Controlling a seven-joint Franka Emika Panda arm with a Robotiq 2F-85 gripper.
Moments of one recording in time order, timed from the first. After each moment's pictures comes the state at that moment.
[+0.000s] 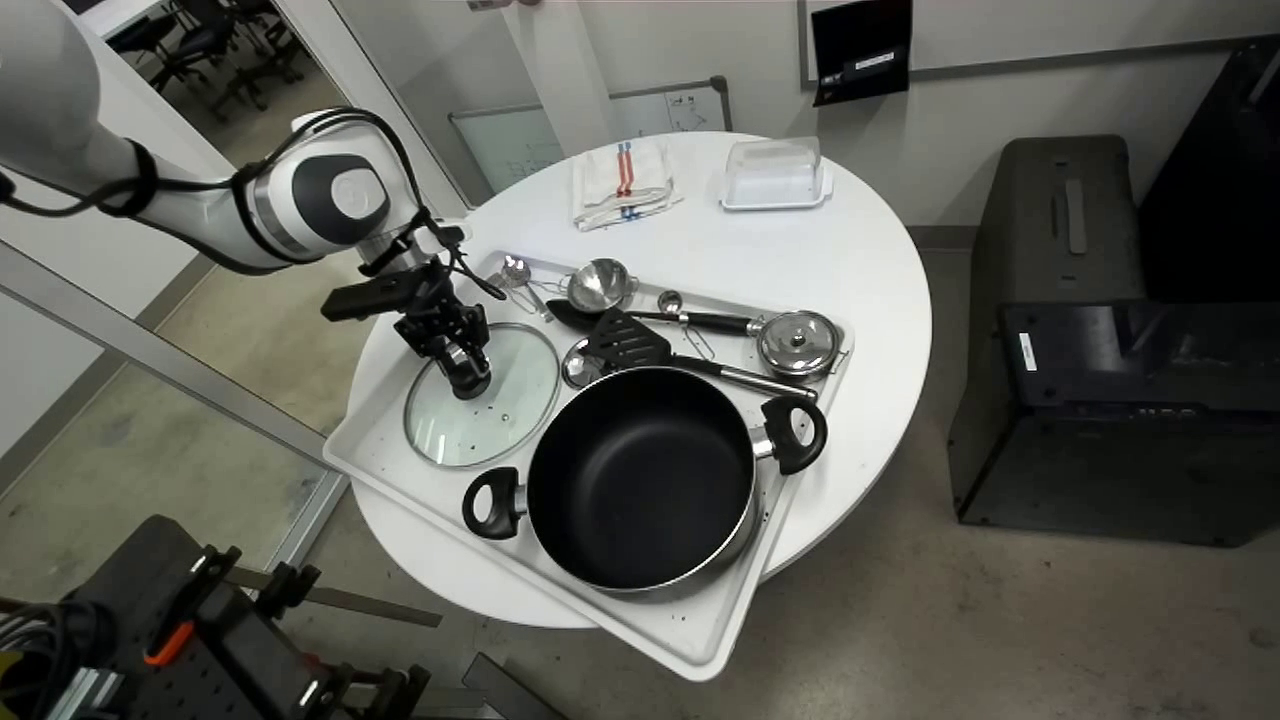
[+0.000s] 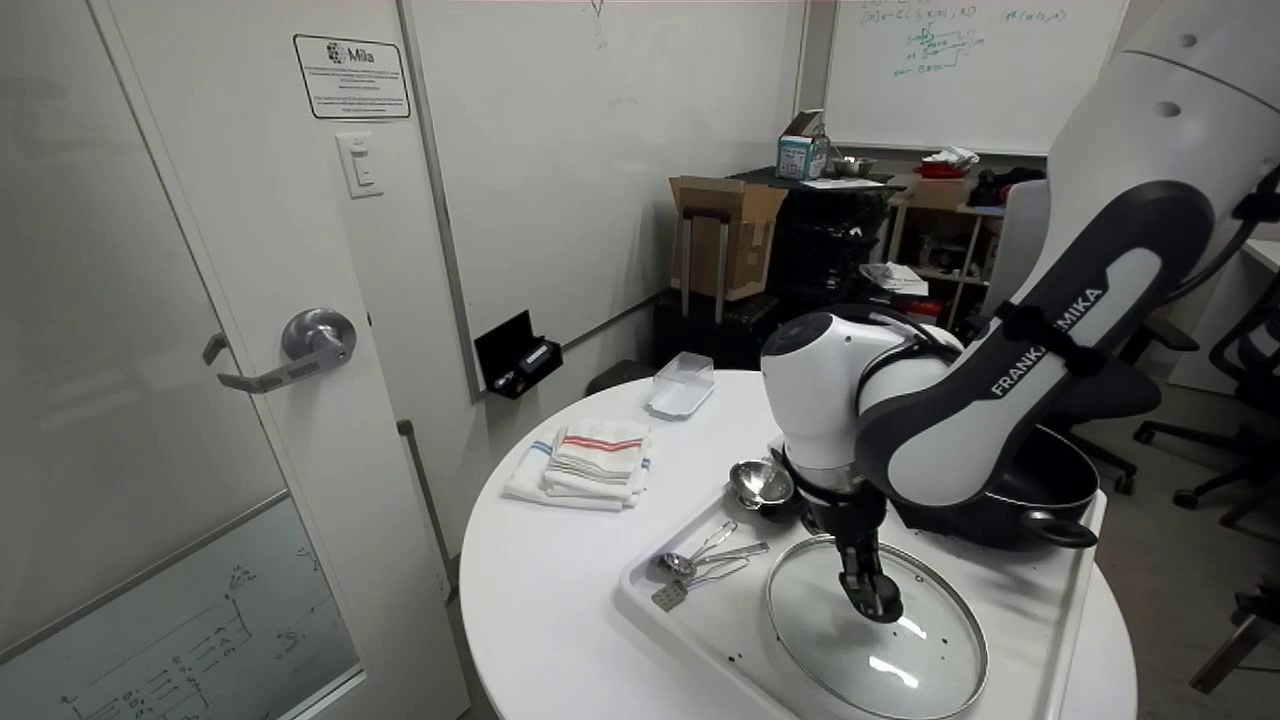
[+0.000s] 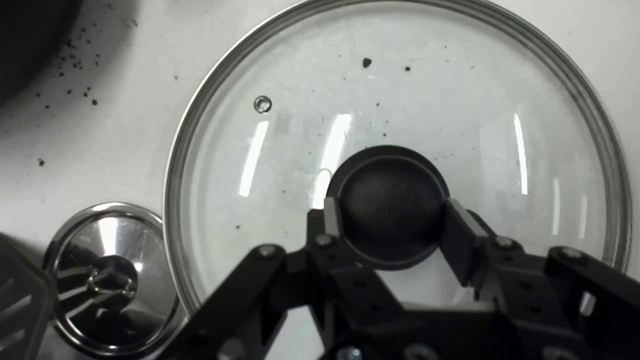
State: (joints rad) arm 0.22 0.94 0.05 -1.73 -0.26 2.32 0.07
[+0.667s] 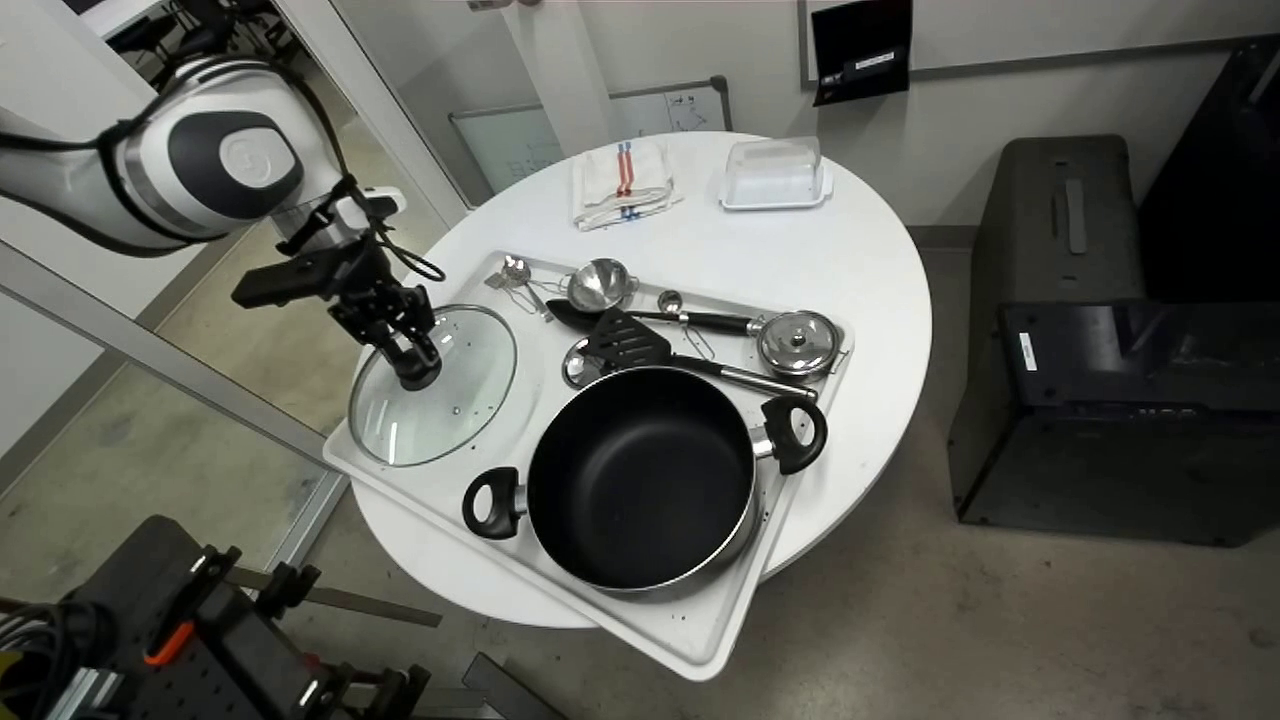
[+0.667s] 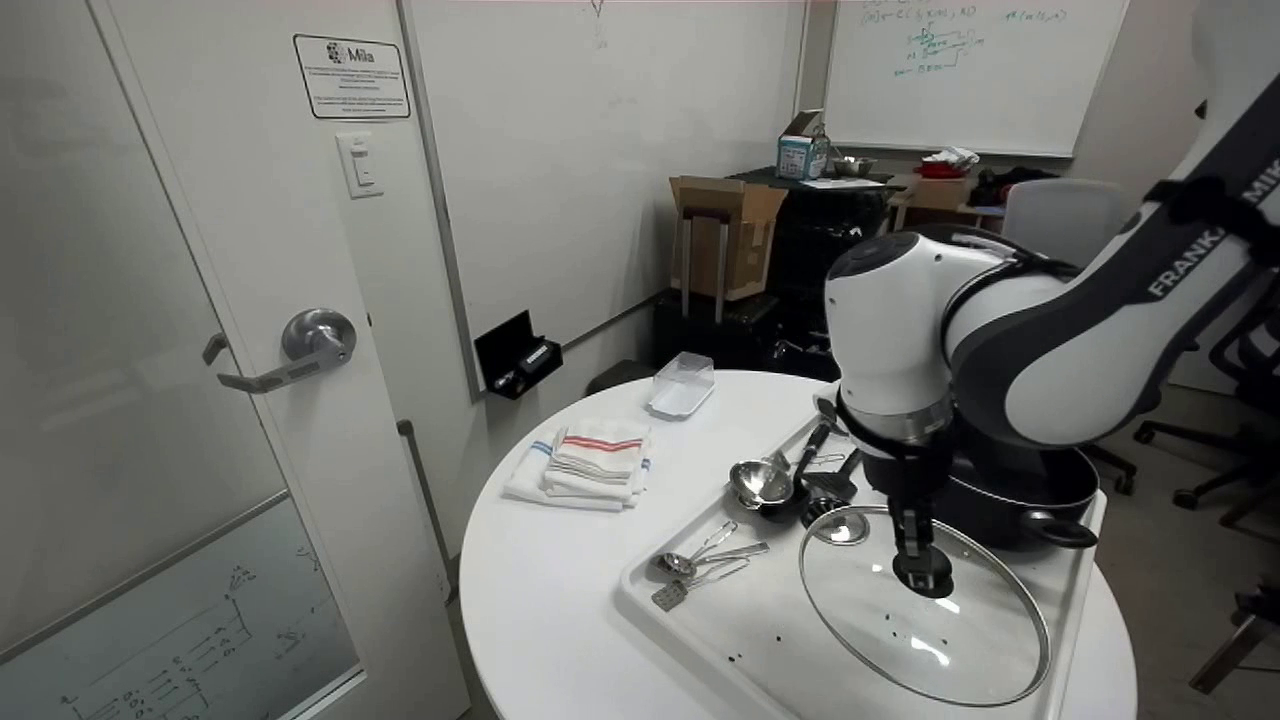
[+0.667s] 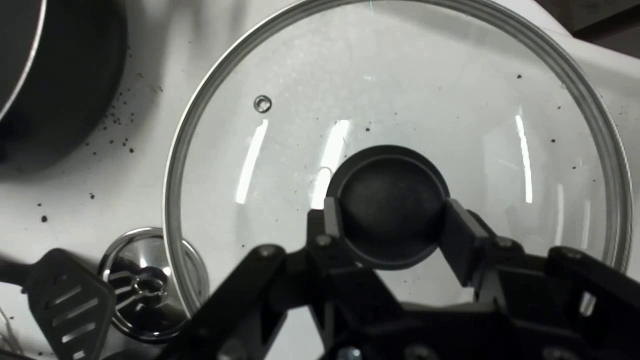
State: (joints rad) arm 0.23 0.65 0.06 -2.03 -0.24 2.38 0.10
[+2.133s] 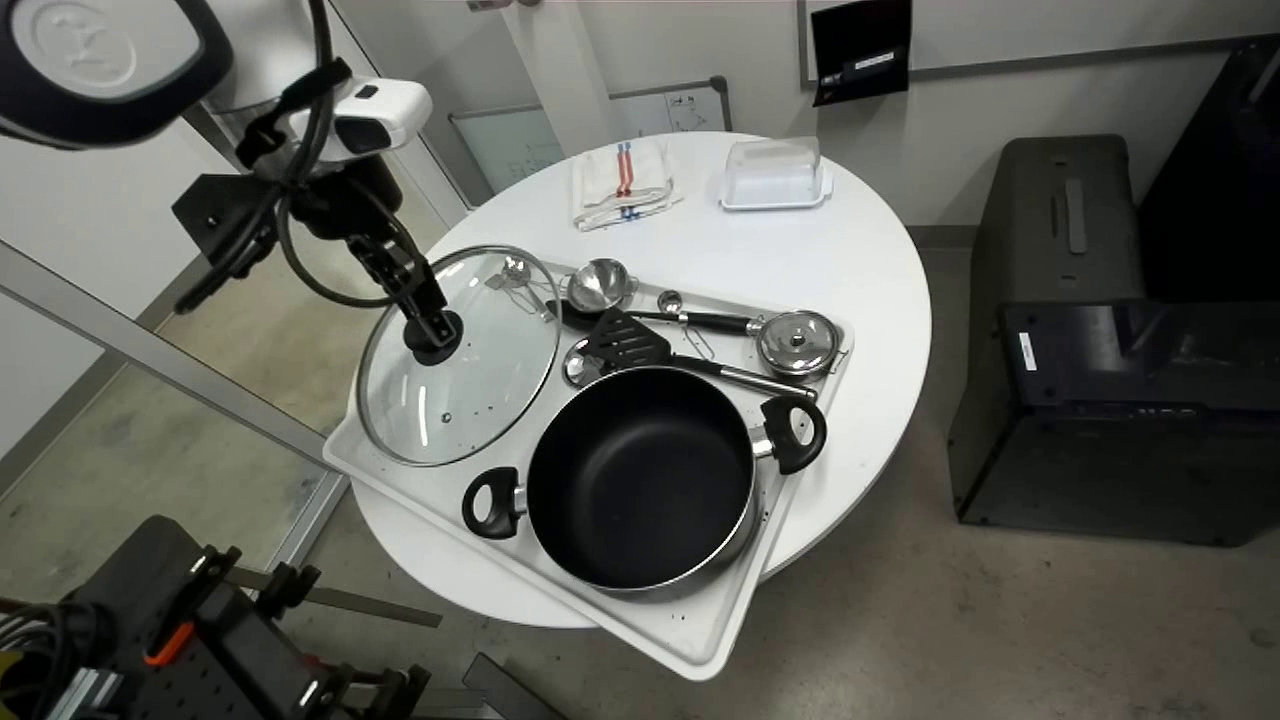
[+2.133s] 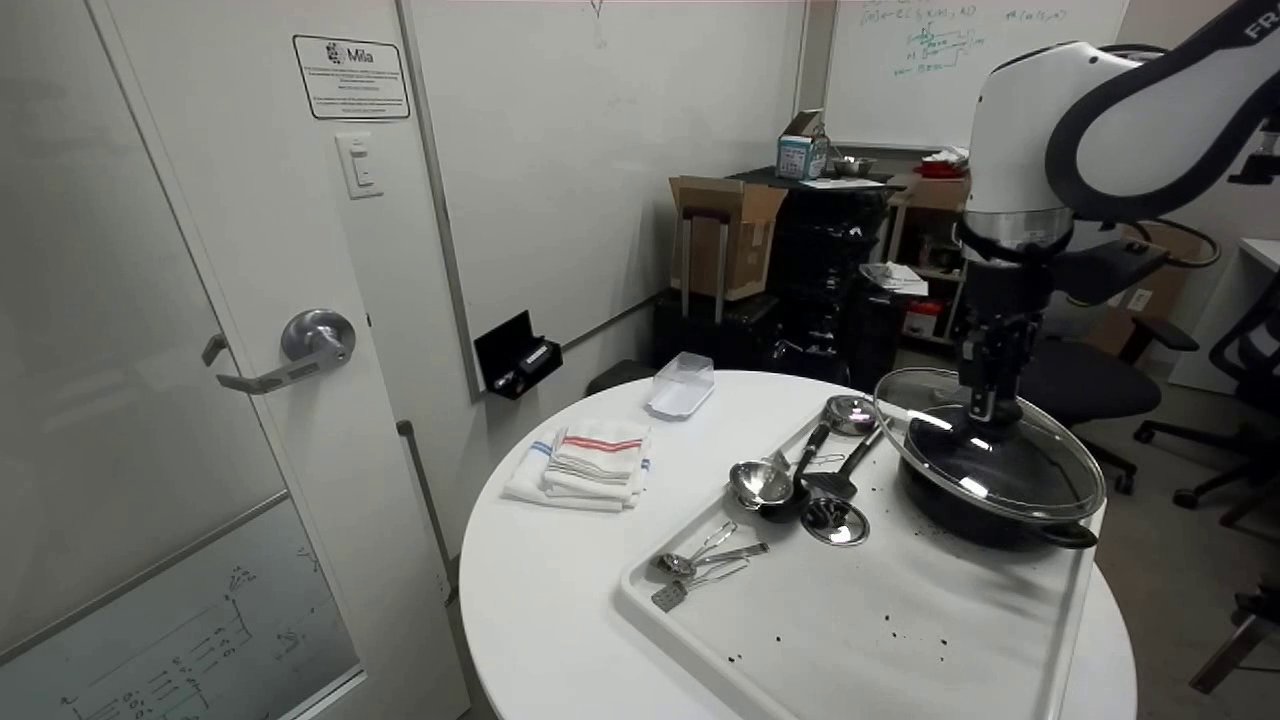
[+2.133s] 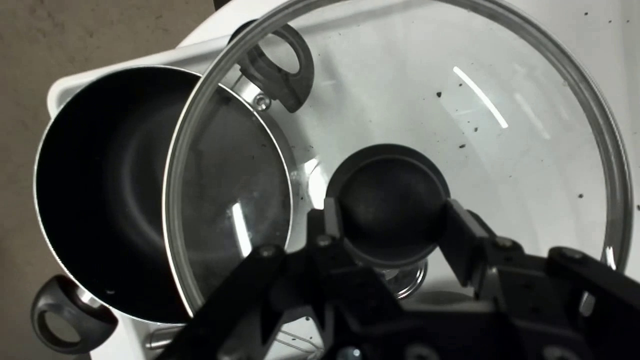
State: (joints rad) arm 0.00 0.26 -0.03 -2.28 -0.05 2.38 0.21
